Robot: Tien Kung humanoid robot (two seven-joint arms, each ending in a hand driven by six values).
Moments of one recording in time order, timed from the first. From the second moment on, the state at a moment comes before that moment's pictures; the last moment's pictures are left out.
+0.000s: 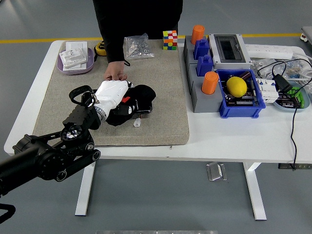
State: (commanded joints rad) left arm -0.76 0.22 -0.42 -1.00 1.87 0.35 0.39; right arm 0.11 -0.35 0.71 0.18 -0.69 0.13 -0.27
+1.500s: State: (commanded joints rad) left arm -0.68 0.35 -0.60 -0.92 1.96 0.36 0.40; right arm 0.10 -0.33 0.75 0.18 -0.71 0.13 -0.27
